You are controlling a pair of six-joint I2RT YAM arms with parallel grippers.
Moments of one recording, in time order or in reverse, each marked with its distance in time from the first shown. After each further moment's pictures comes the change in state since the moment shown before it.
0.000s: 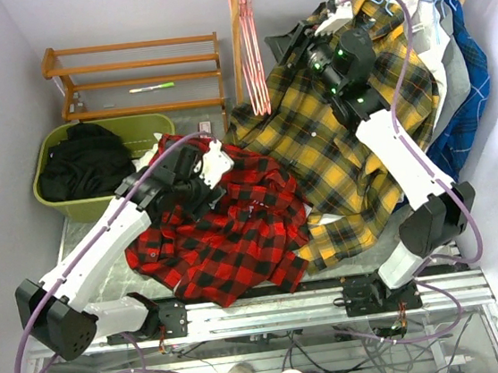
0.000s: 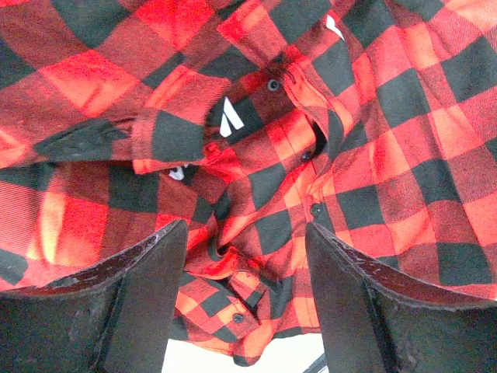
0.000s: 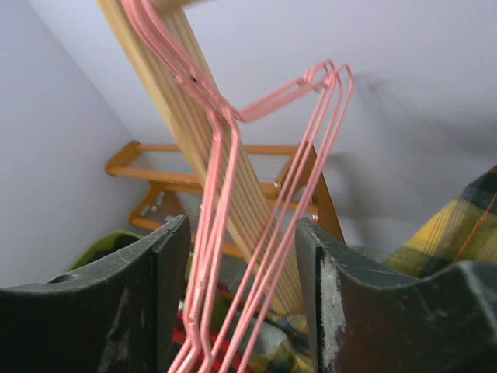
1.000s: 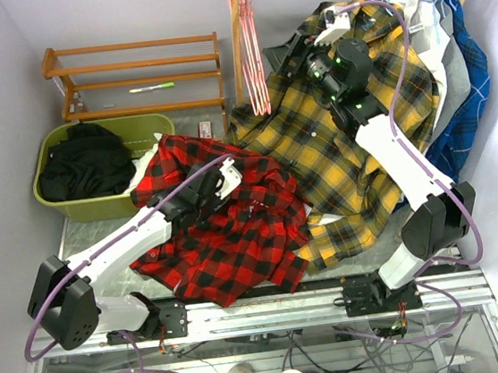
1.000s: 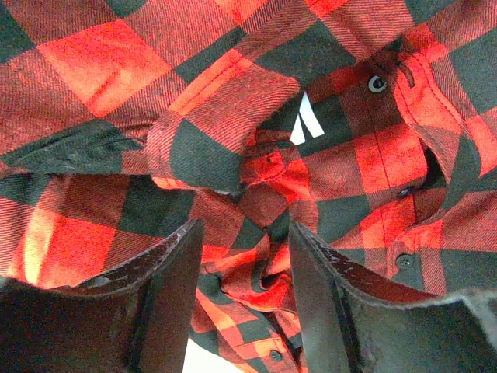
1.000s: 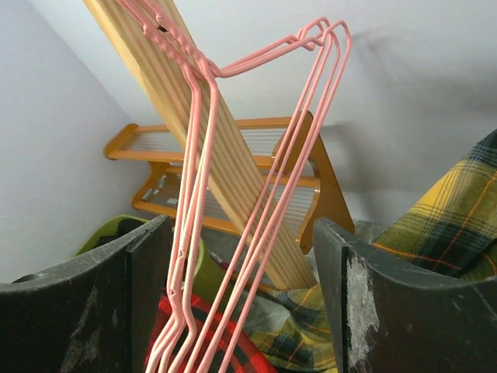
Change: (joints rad) left arm -0.122 0.062 -0.267 0.354 -0.416 0.012; right arm -0.008 -0.005 -0.095 0.011 -0.019 0.043
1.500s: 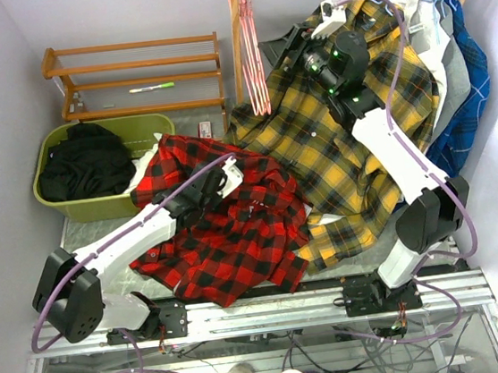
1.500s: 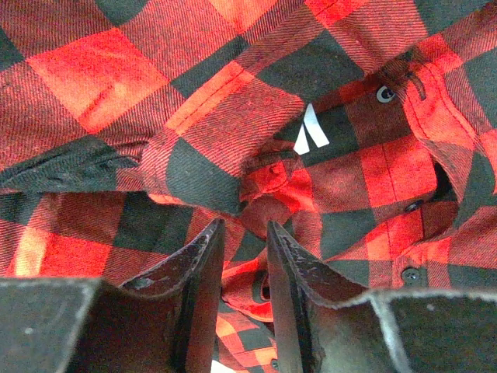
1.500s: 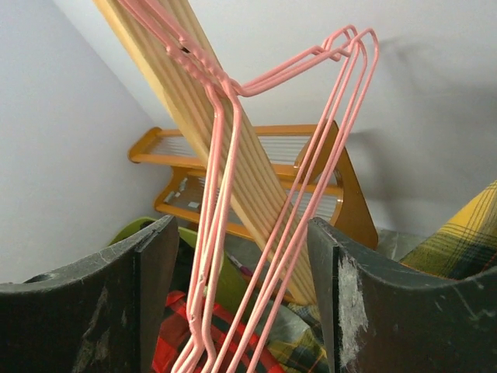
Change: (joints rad) left arm 0.000 0.046 -0.004 0.033 -0.022 0.001; right arm -0.004 0.044 0.076 -0.004 -0.058 0.051
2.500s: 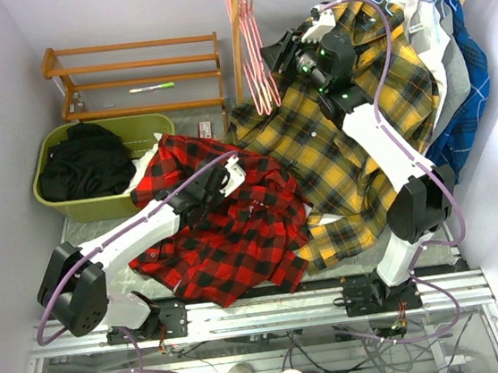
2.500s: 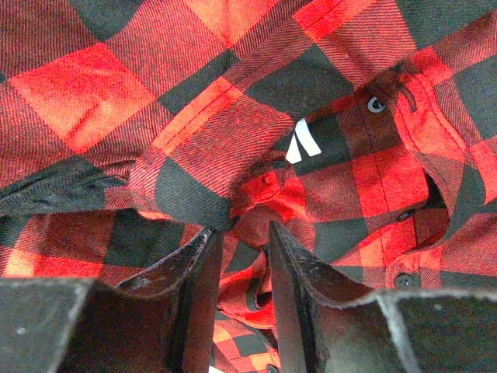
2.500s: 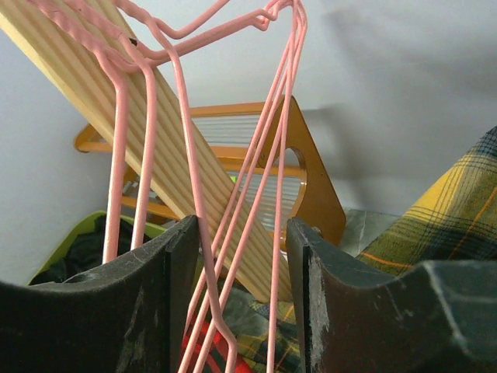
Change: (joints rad) left arm 0.000 0.040 0.027 -0.004 0.016 -0.008; right arm 0.000 0.104 0.048 -0.042 0.056 -0.049
